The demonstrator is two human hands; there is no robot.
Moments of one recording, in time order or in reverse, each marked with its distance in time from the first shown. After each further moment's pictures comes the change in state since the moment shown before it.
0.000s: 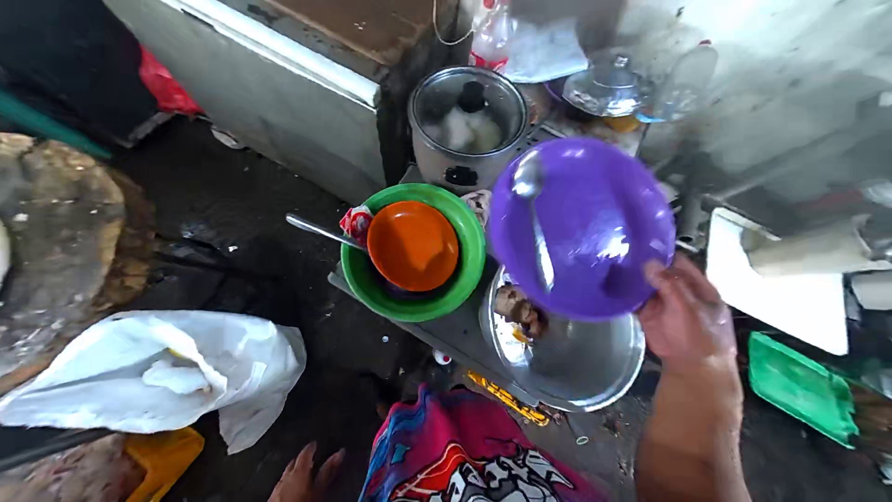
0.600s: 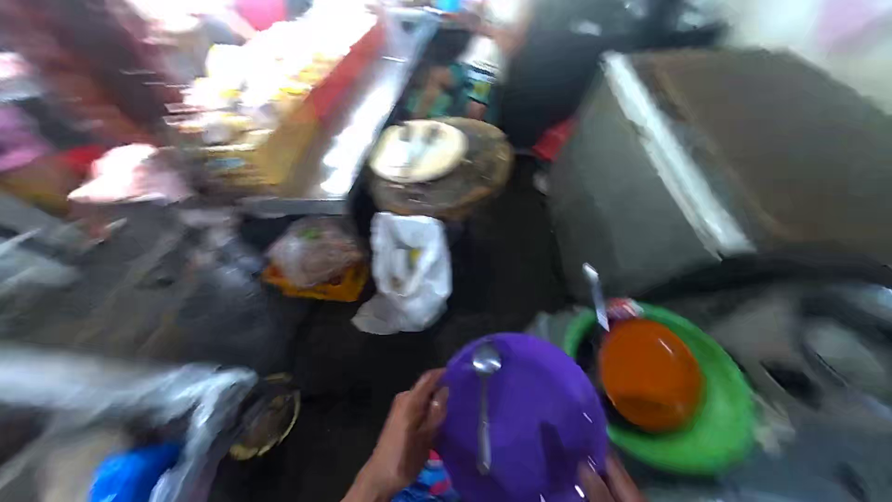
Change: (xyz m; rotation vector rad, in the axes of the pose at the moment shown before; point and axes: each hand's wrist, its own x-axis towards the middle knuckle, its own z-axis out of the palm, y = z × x) left_hand -0.082 0.026 -0.003 -0.877 0.965 0.294; right_hand -0.123 0.021 0.201 -0.341 -1.100 0.248
